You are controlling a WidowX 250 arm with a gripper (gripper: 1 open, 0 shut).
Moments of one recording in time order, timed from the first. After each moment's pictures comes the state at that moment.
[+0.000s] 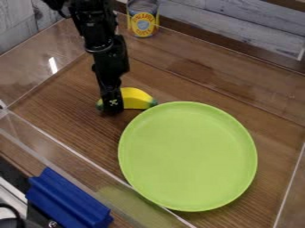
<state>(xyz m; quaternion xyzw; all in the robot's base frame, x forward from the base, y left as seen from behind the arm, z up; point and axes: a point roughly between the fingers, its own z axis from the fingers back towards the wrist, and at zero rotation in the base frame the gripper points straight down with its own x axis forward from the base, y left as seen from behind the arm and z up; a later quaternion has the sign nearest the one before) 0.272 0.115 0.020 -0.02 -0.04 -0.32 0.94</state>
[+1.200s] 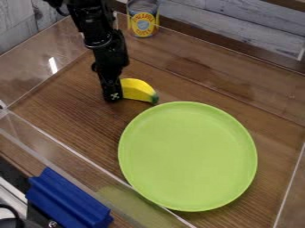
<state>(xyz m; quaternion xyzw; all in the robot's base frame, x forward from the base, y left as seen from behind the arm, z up) 0.278 0.116 0.019 -0.04 -0.05 -0.31 0.95</state>
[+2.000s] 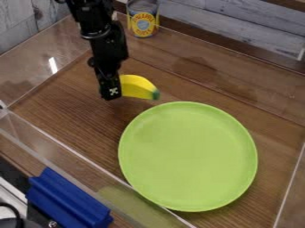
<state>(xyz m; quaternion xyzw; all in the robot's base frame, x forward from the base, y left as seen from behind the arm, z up) 0.269 0.101 0.051 -0.03 -0.05 -0.31 0.95</state>
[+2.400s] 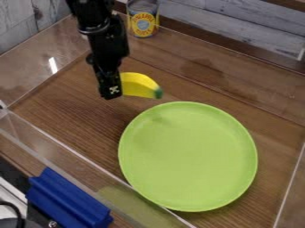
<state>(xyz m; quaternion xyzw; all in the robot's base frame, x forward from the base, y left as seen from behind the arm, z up) 0.260 0.079 0.068 -0.03 -0.06 -0.32 0.94</state>
